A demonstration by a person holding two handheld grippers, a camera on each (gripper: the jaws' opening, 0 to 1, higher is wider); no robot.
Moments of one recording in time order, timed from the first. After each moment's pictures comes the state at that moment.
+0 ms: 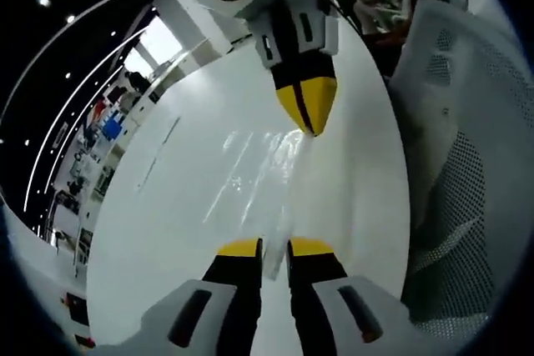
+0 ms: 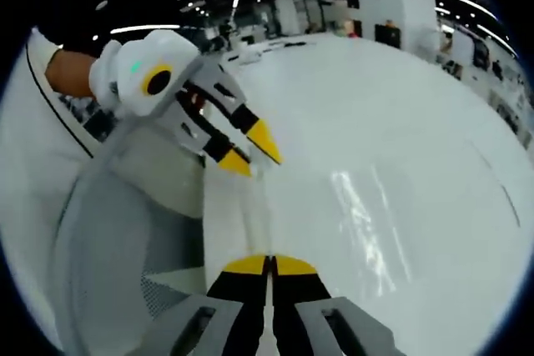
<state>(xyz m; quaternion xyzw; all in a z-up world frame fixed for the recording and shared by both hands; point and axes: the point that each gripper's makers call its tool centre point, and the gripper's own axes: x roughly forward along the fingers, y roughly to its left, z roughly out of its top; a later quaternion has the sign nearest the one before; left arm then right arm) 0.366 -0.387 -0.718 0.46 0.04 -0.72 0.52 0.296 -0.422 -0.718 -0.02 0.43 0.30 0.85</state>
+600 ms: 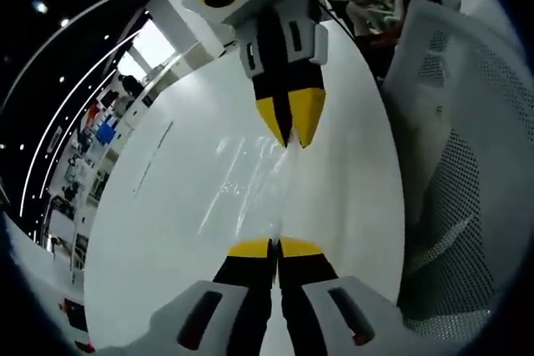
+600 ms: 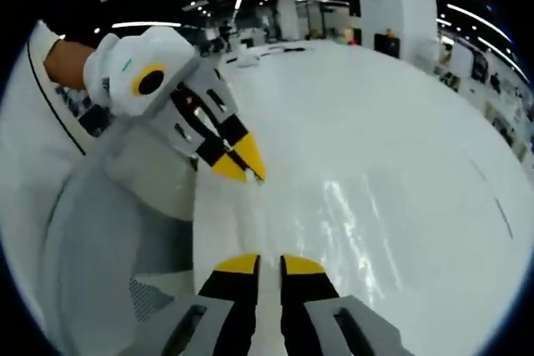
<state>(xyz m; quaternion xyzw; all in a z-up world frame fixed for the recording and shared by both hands) 0.361 -0.390 -0.718 0.46 0.05 -0.73 0.50 0.312 -0.420 -0.714 -0.04 0.40 0.29 0.87</state>
